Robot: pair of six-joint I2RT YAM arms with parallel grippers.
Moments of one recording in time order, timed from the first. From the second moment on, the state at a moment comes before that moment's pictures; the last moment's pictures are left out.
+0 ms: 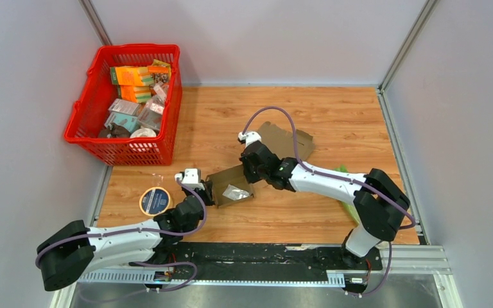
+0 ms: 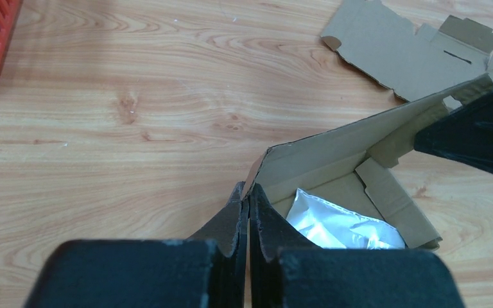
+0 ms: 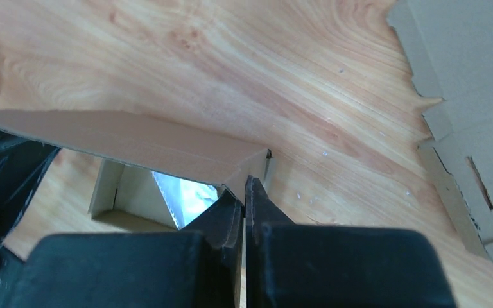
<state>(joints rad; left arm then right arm) -1.01 0.88 0.09 0.49 -0.80 -0.49 0.93 1.62 1.06 -0.19 0.12 0.38</state>
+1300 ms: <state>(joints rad) -1.12 1.02 0.24 0.24 -1.00 -0.88 1.21 1.55 0.73 0.22 0.71 0.63</state>
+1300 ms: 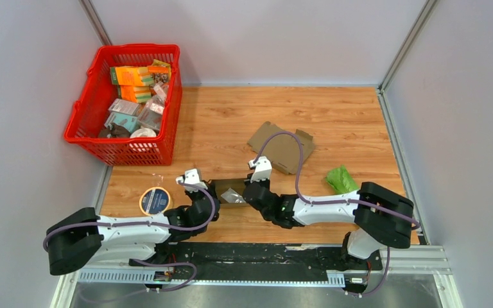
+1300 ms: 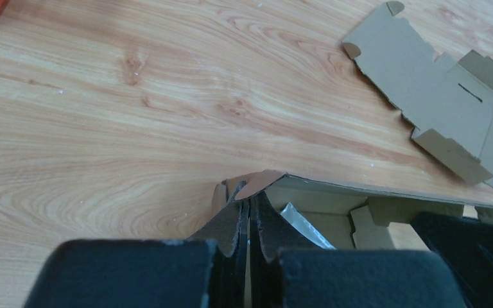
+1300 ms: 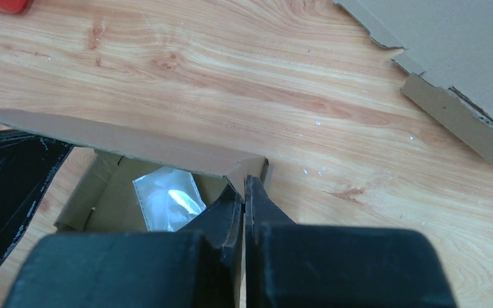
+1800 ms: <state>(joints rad) -1.28 1.09 0.15 0.45 -1.14 -0.73 1.30 1.55 0.64 0.32 0.86 0.68</state>
